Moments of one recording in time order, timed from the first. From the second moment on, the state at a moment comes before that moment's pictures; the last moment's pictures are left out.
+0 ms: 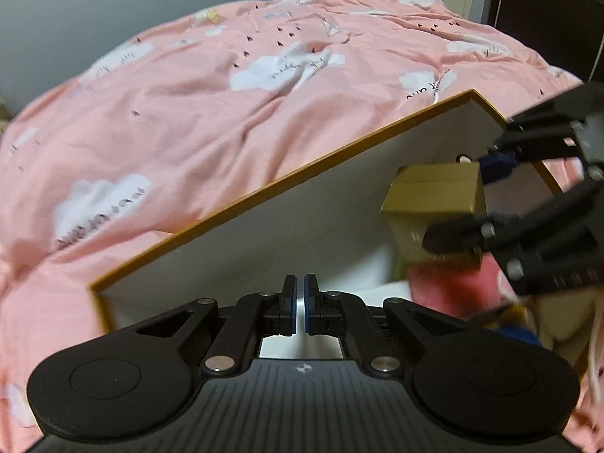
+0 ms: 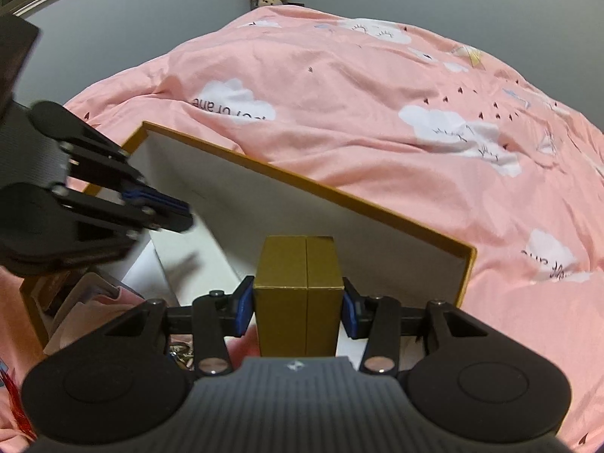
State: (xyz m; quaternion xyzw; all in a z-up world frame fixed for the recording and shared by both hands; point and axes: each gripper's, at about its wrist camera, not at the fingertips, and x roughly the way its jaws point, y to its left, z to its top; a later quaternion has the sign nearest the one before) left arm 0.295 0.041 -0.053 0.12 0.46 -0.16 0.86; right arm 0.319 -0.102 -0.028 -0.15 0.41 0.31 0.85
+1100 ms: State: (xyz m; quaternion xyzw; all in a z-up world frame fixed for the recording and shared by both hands) left arm 0.325 0.027 -0.096 0.12 0.53 -0.15 0.82; right arm 0.318 -0.104 -0.030 -0.14 0.41 0.31 0.84
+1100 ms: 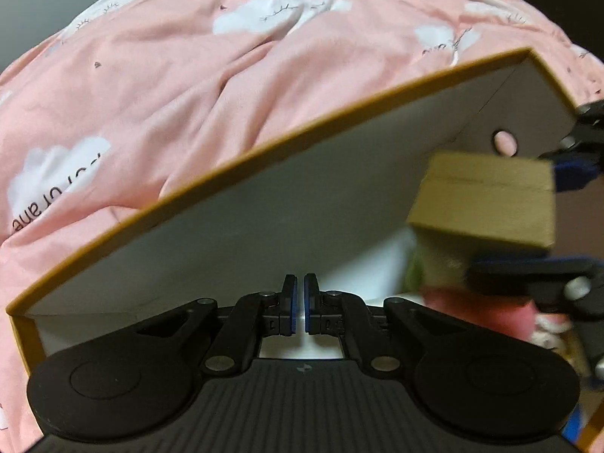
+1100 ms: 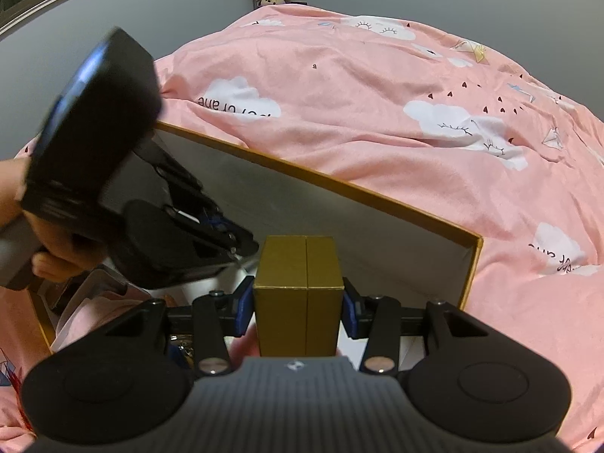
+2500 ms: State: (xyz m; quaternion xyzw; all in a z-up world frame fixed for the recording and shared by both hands) left arm 0.245 0.141 -0.013 0.02 0.44 -0.01 0.90; right arm 0.314 -0.053 -0.041 -0.26 0.38 0.34 0.82
